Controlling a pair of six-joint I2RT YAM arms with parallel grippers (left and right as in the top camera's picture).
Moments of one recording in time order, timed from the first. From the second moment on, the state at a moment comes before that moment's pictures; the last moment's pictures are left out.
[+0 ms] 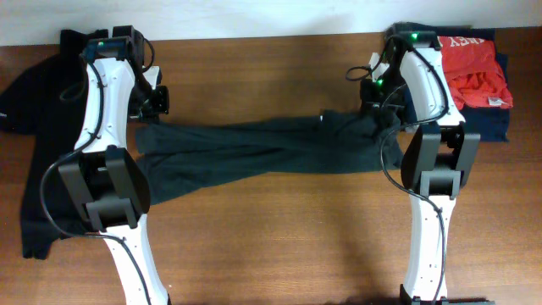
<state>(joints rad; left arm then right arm) 0.07 2.33 2.22 -1.42 0.01 0.01 -0.03 2.55 2.35 -1.39 -0.23 0.01</state>
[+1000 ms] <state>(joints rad) 0.07 2.33 2.41 -1.03 0.01 0.01 -0.07 2.56 2.76 -1.08 -0.37 0.03</state>
